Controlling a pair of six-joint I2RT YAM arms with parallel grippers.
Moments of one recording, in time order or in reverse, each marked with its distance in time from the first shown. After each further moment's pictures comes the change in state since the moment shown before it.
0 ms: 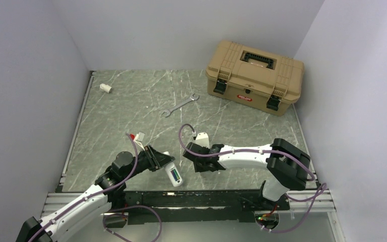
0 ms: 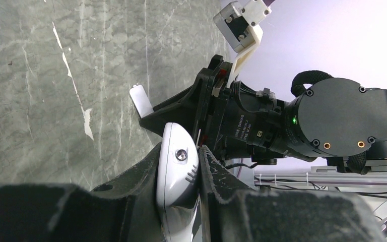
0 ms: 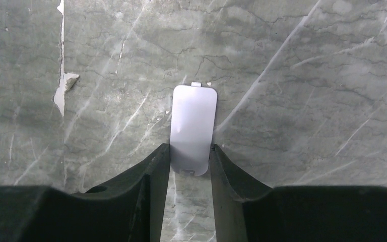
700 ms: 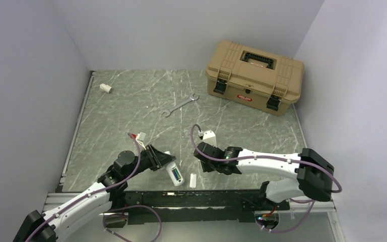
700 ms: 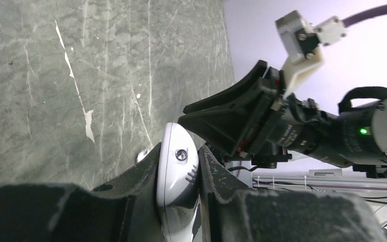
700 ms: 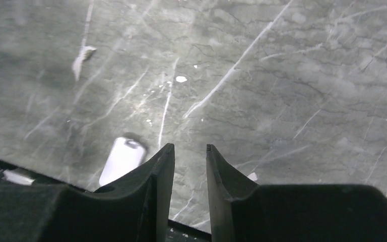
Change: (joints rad) left arm 0.000 0.073 -0.010 0.077 -0.001 -0.018; right arm -0.001 -0.223 -0.095 -0.015 0.011 -0.110
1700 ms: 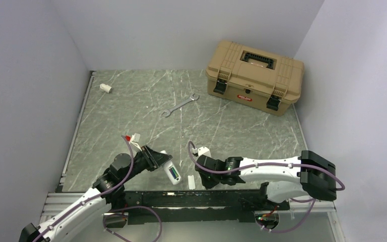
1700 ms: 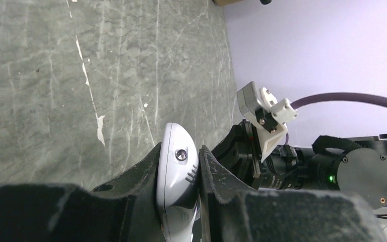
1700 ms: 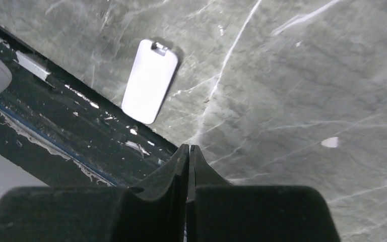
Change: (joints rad) left arm 0.000 -0.177 0.000 -0.155 -0.079 -0.002; right arm 0.116 -0.079 -0.109 0.053 -0.240 -0.043
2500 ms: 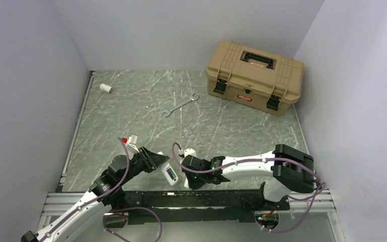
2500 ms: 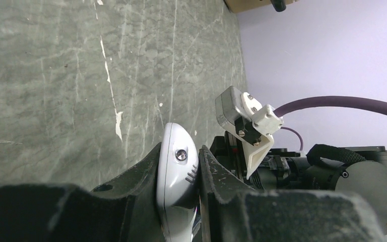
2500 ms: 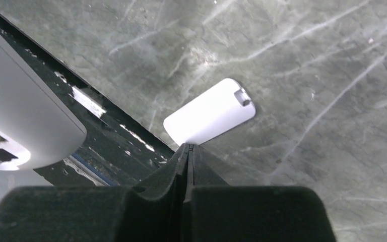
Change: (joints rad) left arm 0.000 -0.119 0.010 -0.172 -0.051 0.008; right arm 0.039 0.235 0.096 0.159 -0.086 0.024
